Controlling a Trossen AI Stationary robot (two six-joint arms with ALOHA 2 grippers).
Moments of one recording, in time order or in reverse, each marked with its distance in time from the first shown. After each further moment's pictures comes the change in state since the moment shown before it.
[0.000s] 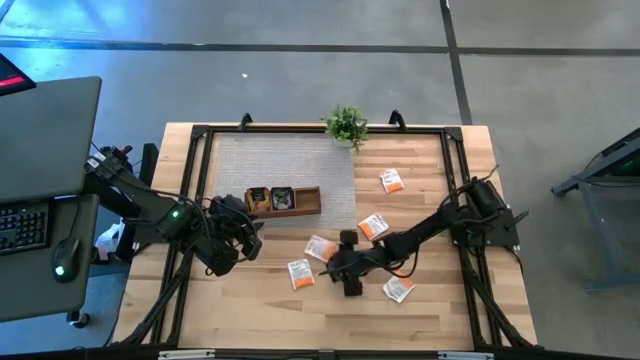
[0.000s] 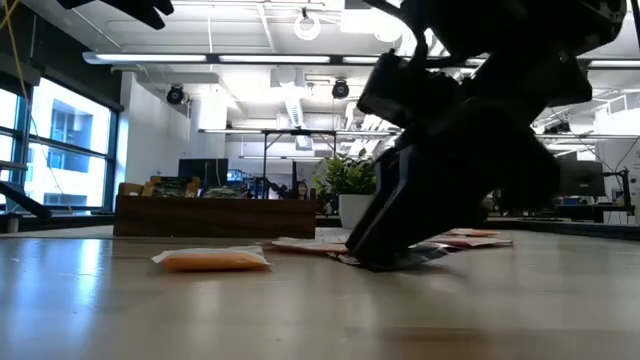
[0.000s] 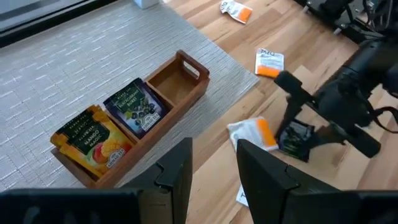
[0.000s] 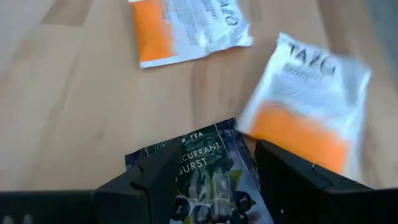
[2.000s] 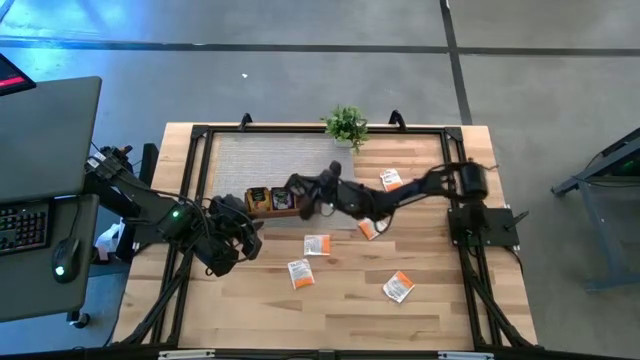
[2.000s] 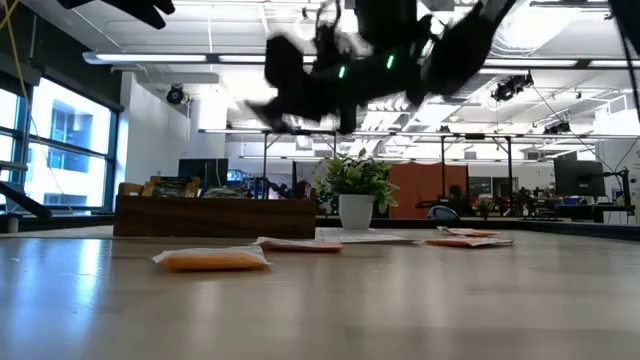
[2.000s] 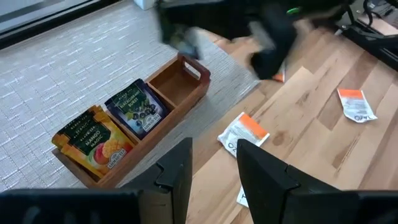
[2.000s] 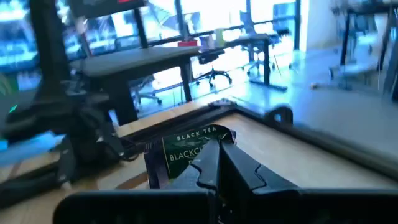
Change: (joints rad) left arm 0.000 0.000 0.000 -0.002 -0.009 -0.005; right arm -0.367 0.026 0.151 0.626 0.272 -0.044
